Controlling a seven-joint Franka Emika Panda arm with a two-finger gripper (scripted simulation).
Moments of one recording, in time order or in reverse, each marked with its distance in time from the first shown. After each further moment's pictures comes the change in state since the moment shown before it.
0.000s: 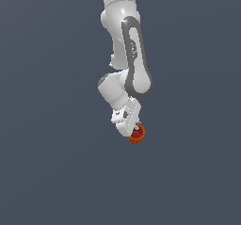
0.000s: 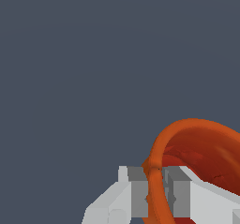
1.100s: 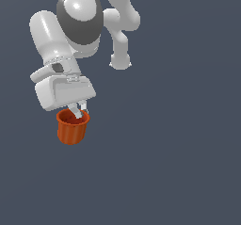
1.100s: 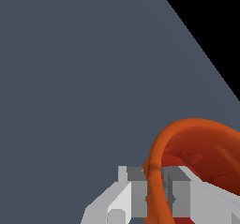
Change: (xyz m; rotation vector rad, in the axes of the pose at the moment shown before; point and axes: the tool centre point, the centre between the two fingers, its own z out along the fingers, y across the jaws) arm 0.006 0.178 -0.265 -0.423 -0.077 -0.313
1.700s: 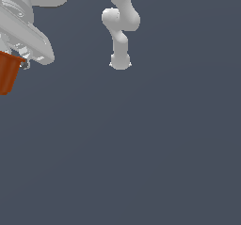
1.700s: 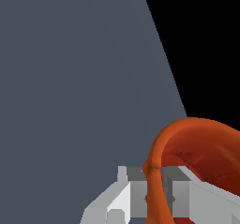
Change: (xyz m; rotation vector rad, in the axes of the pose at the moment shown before) arm -0.001 0.122 -0.151 -0.259 -0.034 -0.186
